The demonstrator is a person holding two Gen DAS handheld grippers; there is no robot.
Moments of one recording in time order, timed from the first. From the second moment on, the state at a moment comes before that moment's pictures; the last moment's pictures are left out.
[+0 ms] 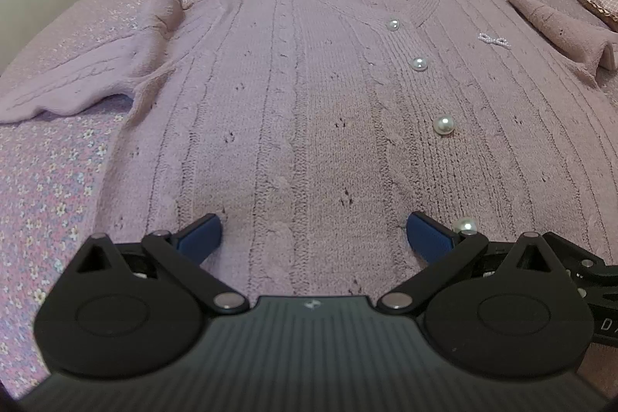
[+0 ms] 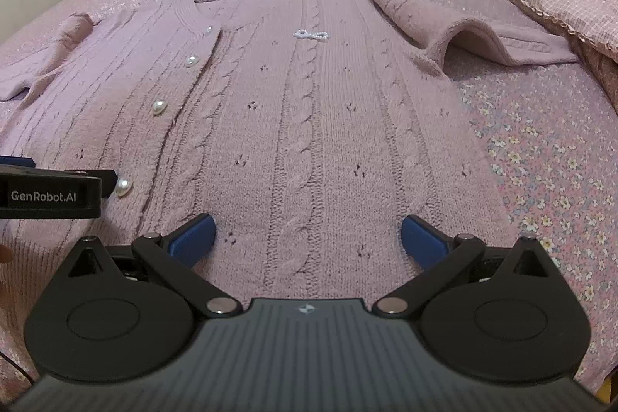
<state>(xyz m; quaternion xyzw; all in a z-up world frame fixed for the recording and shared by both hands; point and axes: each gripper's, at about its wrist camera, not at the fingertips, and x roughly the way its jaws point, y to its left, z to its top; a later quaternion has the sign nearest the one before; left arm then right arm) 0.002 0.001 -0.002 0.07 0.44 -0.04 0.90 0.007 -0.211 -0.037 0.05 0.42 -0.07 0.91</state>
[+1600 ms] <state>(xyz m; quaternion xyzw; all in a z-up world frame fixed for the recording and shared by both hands) 0.028 0.001 0.004 0.07 0.49 -0.05 0.87 0.118 -0.508 -0.002 0.26 0.41 -0.11 0.87</state>
